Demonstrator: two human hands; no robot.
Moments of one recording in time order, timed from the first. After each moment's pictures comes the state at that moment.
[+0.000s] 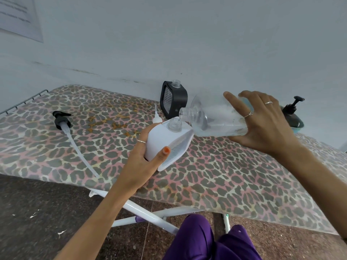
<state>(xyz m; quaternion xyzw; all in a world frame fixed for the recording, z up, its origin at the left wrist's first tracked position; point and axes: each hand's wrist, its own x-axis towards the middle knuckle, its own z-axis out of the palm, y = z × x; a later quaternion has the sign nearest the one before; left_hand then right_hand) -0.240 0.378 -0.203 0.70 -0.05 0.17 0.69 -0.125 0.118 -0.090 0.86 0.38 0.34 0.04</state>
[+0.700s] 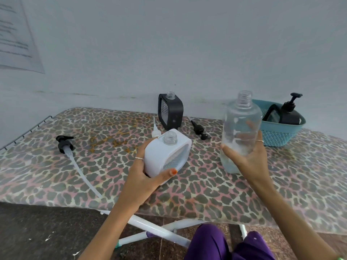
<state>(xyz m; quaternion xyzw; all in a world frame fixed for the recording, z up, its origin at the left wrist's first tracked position) -0.238 0.379 -0.204 0.75 -0.04 0.18 0.64 -0.132 0.120 -0.190 0.80 0.15 0.23 -0.54</state>
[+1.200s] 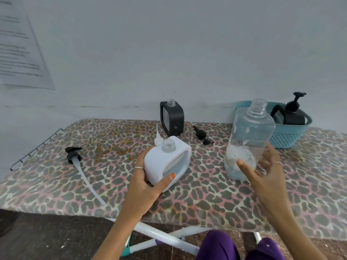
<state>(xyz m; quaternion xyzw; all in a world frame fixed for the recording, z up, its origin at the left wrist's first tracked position) -0.242 0.375 -0.202 0.76 -0.02 0.21 0.61 -0.177 0.106 -0.195 0.75 0.04 0.17 -0.64</state>
